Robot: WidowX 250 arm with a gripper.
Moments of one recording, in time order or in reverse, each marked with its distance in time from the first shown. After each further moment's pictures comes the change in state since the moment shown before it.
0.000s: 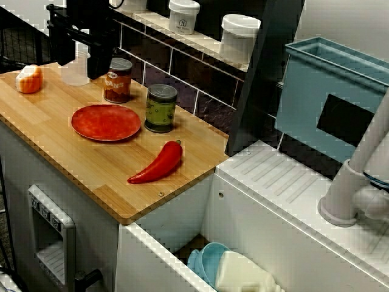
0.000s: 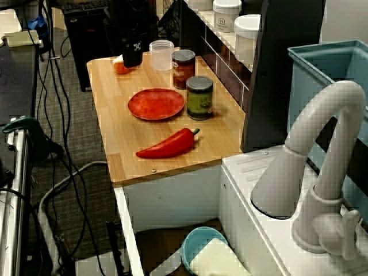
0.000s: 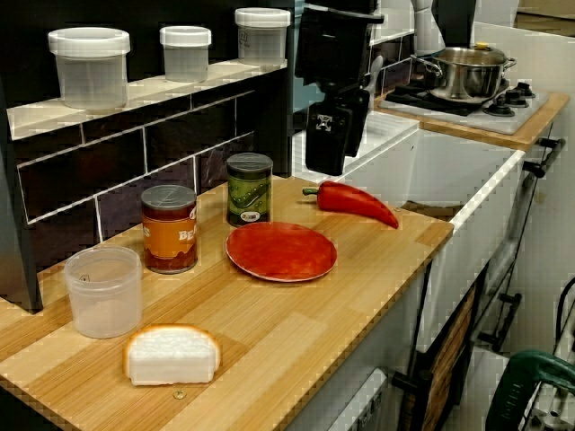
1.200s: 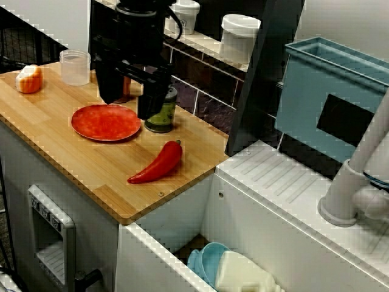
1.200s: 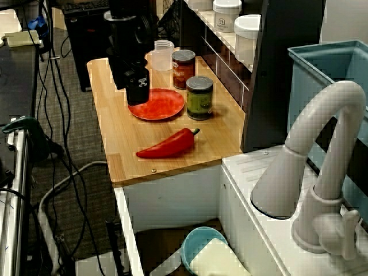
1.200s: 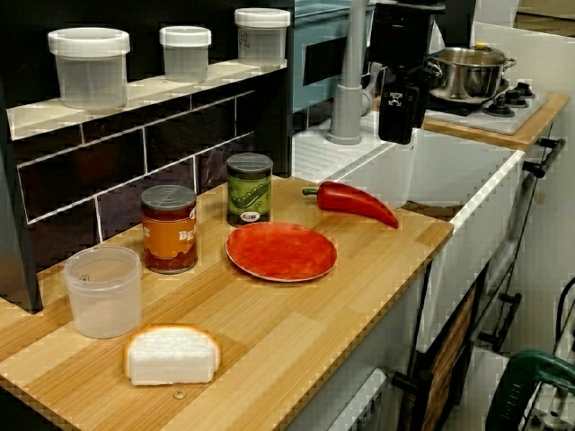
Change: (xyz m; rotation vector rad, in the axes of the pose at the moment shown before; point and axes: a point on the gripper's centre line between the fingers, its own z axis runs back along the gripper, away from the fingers) arm -0.035 -0.102 0.008 -0.071 0.052 -0.067
